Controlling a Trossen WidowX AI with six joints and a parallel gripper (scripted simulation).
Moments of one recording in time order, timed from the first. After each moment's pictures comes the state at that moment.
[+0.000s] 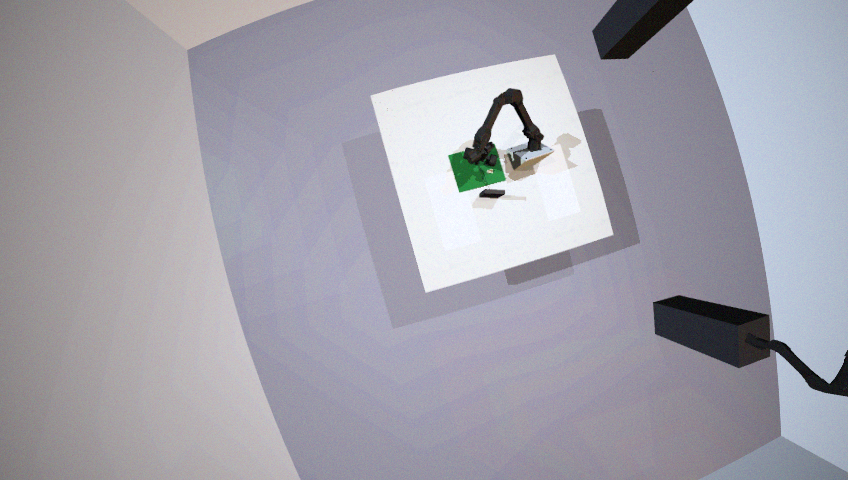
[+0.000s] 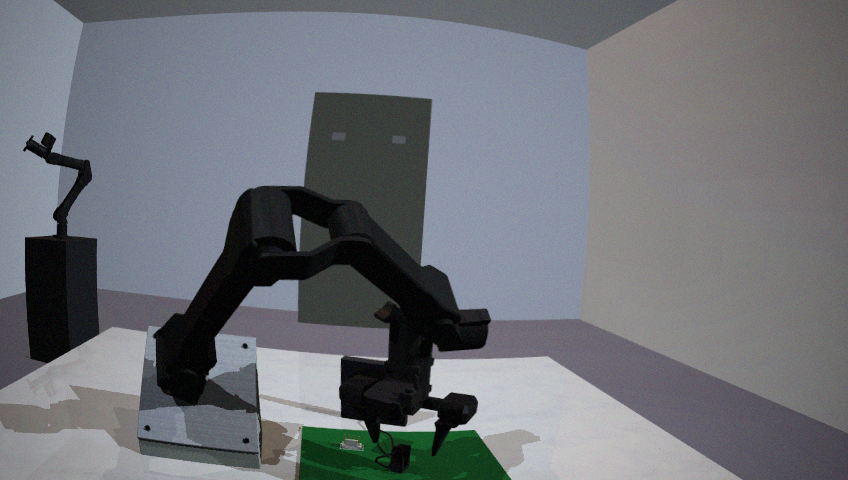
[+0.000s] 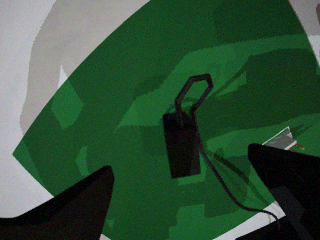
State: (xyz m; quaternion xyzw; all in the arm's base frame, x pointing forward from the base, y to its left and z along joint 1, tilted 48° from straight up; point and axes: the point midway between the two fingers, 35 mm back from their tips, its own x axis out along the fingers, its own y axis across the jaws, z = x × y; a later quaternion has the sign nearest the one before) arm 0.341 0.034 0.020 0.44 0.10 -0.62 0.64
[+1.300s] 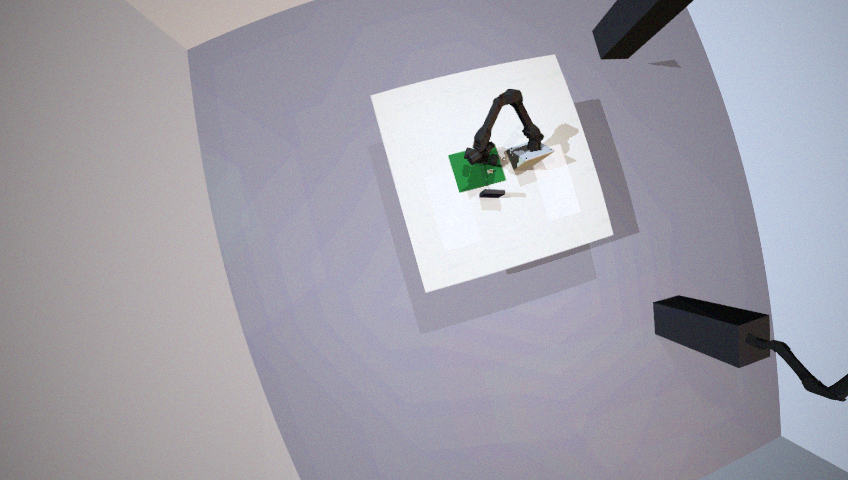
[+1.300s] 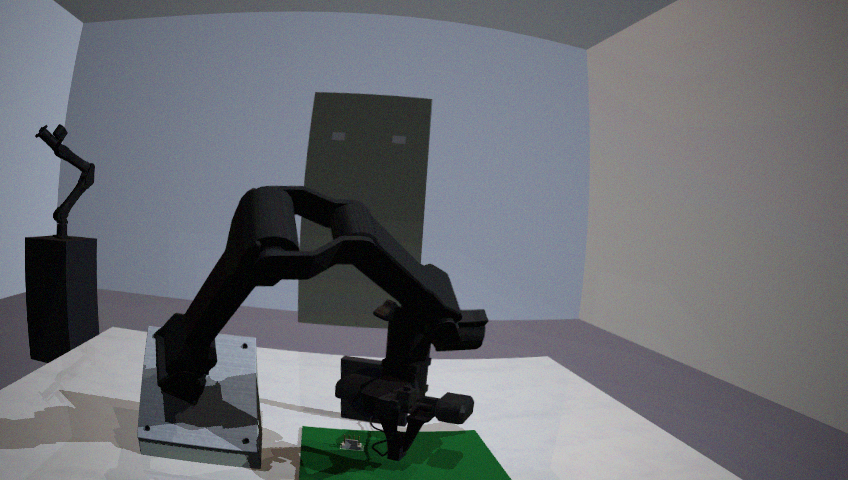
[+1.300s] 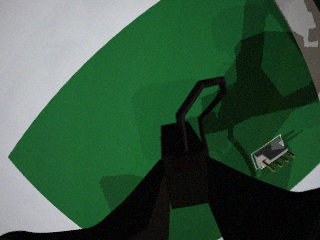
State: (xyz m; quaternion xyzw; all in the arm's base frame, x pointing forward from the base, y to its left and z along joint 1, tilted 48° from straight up) arm 0.335 0.033 0.021 0.43 0.10 -0.63 0.64
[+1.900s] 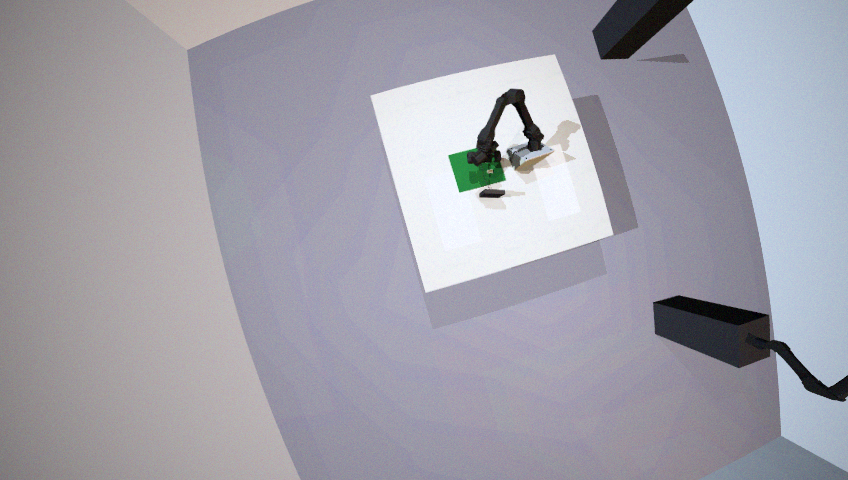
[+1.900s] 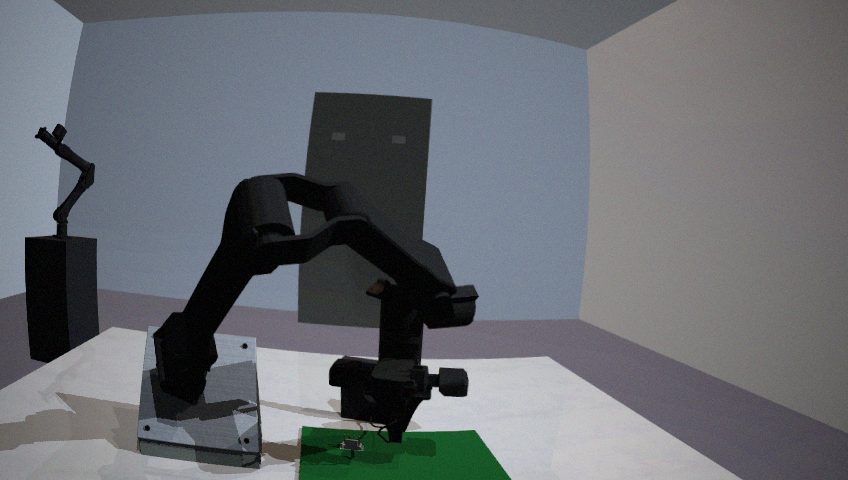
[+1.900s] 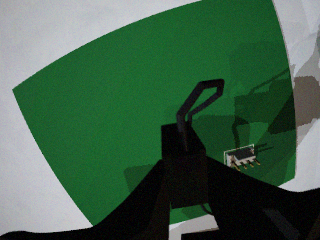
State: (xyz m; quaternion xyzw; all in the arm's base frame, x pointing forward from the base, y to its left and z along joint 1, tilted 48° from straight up) arm 0.323 0.060 0.028 0.33 0.21 -0.59 0.71
